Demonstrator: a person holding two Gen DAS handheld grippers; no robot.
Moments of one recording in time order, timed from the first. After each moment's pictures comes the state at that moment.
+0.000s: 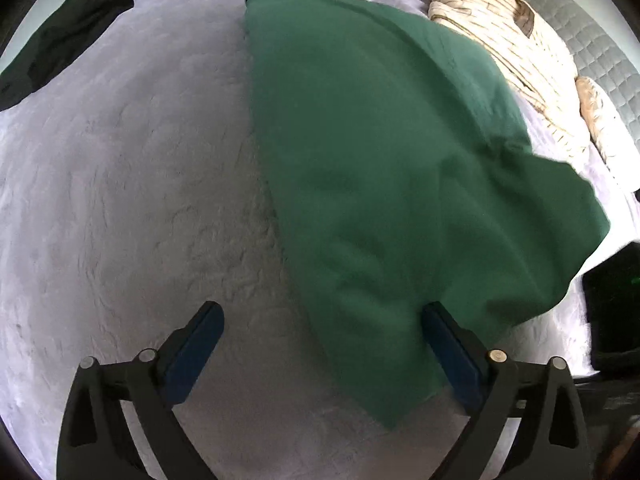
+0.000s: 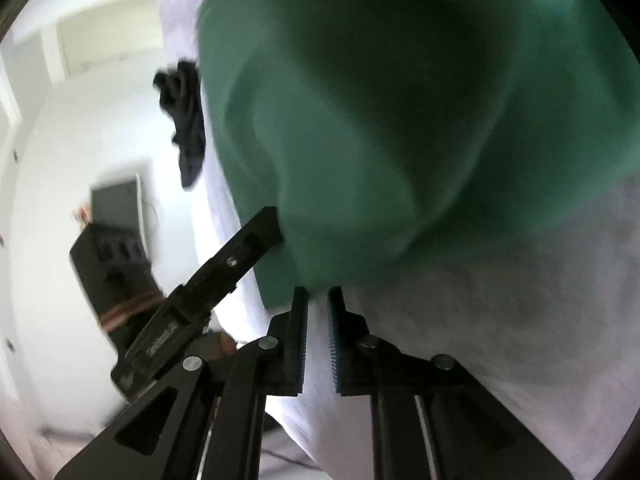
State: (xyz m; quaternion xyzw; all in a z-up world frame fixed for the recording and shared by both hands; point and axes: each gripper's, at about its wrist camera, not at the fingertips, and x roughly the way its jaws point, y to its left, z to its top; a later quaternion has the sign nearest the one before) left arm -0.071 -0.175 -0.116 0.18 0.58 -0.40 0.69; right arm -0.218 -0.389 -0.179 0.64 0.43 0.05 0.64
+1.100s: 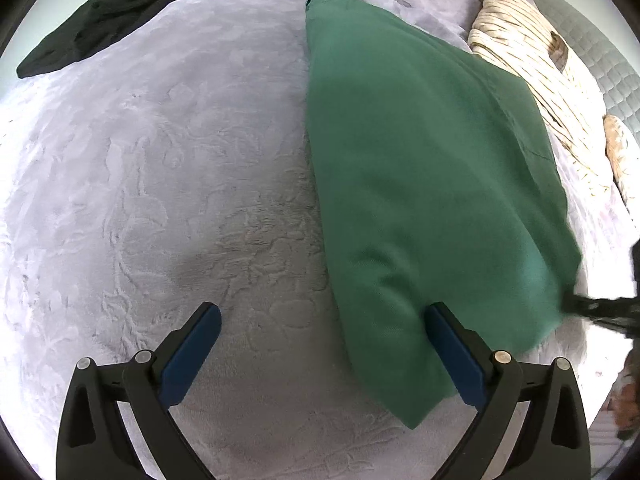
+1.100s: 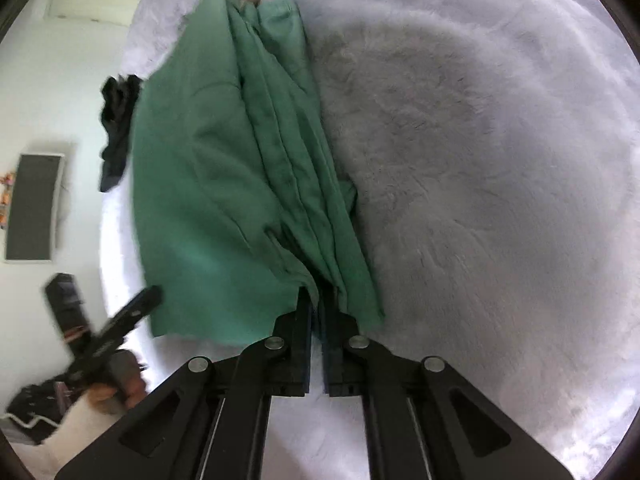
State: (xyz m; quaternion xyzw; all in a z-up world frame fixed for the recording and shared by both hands) left arm -0.078 -0.160 -0.118 0.14 0.57 -0.34 0.73; right arm -0.292 -0.511 -0.140 0.50 0.50 -0.07 0.70
